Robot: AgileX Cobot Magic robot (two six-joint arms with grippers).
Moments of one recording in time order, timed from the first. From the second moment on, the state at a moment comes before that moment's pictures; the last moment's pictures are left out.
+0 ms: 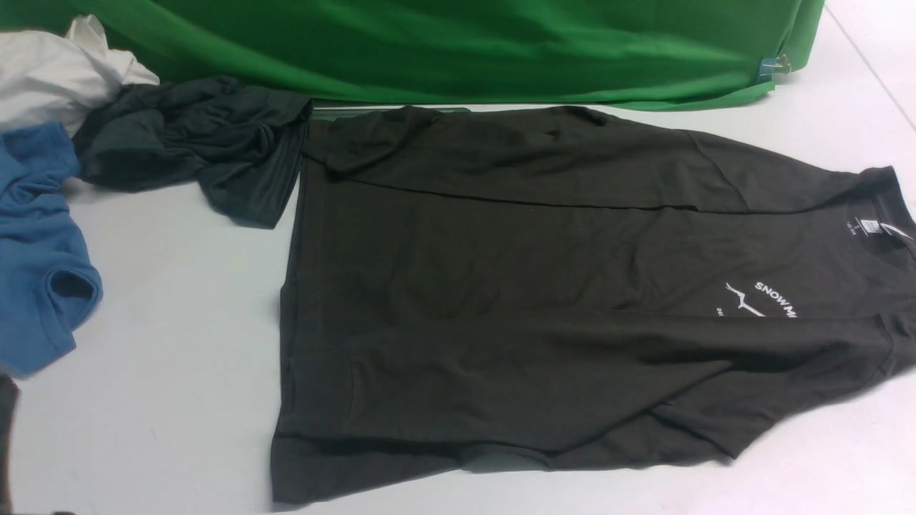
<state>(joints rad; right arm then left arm) -0.13 0.00 0.01 0.00 0.12 -0.02 0.05 0.00 0.01 -0.02 -0.01 0.15</state>
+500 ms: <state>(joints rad) -0.13 0.00 0.01 0.00 -0.50 0.36 0.05 0.00 0.01 -0.08 -0.44 -0.21</state>
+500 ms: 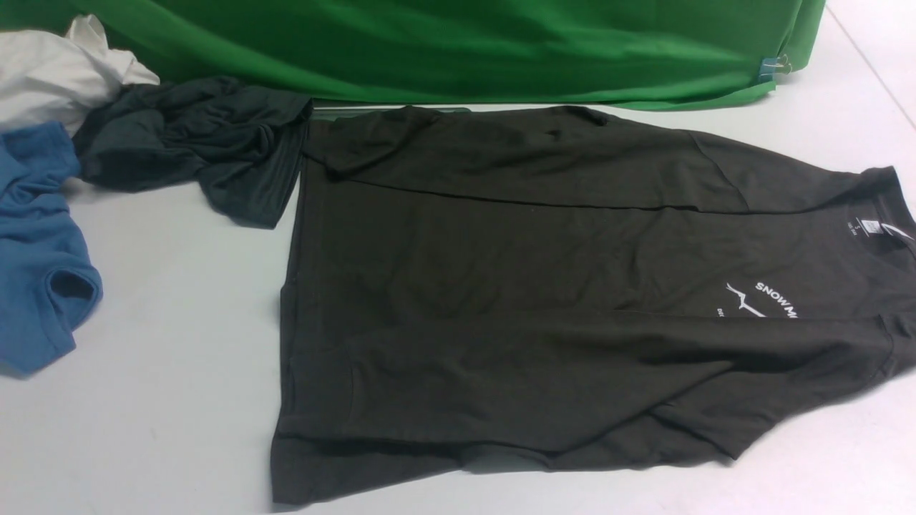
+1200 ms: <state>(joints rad) -0.13 0.64 -0.94 0.00 0.25 0.36 0.04 0.67 -0.83 -0.02 0.39 -0.32</state>
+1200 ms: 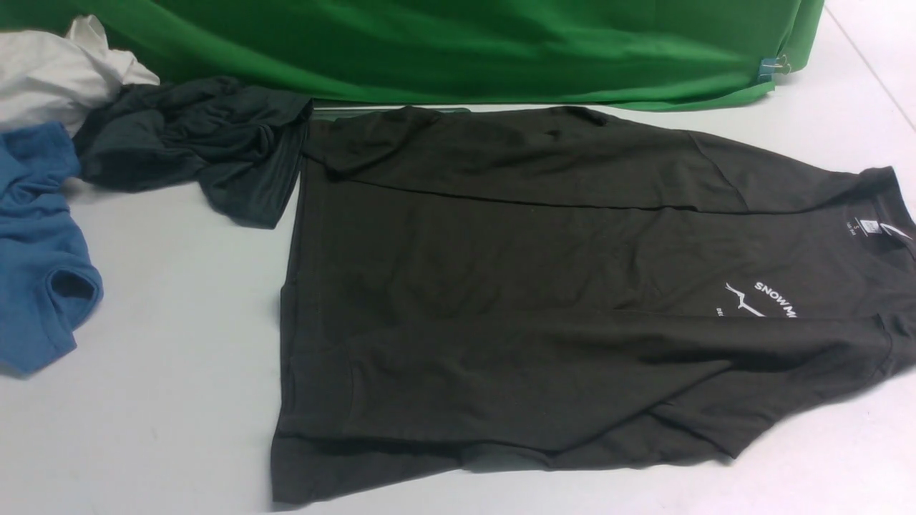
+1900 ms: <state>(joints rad) 0.32 0.96 -0.82 0.00 0.47 0.24 -0.61 1.06 -0.77 -0.03 -0.06 0.10</state>
